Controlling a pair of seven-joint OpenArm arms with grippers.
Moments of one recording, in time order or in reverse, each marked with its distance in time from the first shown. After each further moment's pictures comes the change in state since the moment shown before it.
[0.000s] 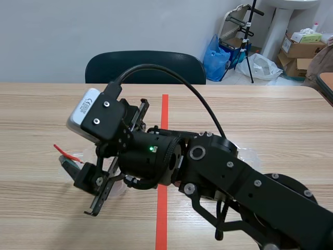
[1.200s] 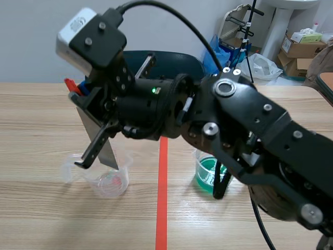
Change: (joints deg) left arm 0.0 -0.2 0.0 0.0 0.0 0.0 0.0; right arm 1.7 0.2 5.8 16.3 10.4 3.7 -21.3
